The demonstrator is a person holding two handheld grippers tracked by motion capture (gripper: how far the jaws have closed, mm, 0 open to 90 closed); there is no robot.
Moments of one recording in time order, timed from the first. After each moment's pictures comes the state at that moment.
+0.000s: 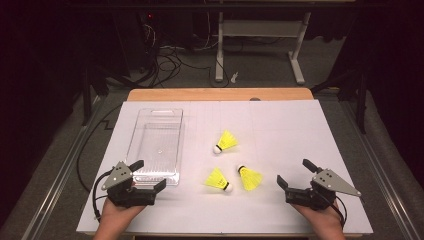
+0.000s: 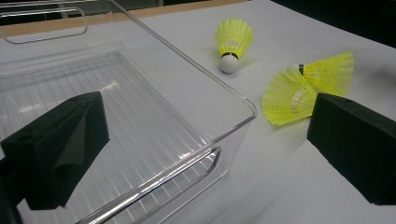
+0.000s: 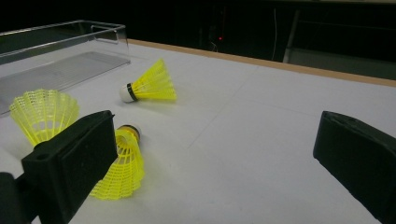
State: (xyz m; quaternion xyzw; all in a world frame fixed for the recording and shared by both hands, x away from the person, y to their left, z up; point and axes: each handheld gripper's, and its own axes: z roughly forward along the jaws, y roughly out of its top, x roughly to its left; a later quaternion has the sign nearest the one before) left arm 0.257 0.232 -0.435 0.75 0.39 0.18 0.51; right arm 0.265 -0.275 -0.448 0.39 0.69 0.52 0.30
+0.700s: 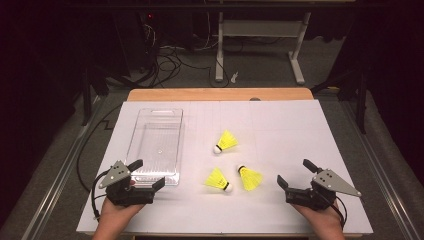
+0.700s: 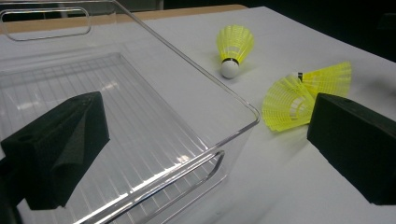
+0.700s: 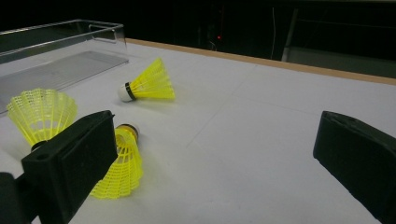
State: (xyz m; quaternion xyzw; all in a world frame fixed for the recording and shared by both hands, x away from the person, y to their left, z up) left arm 0.259 0.236 -0.436 0.74 0.40 0.17 0.52; right arm 0.264 -0.275 -0.449 0.40 0.69 0.52 0.30
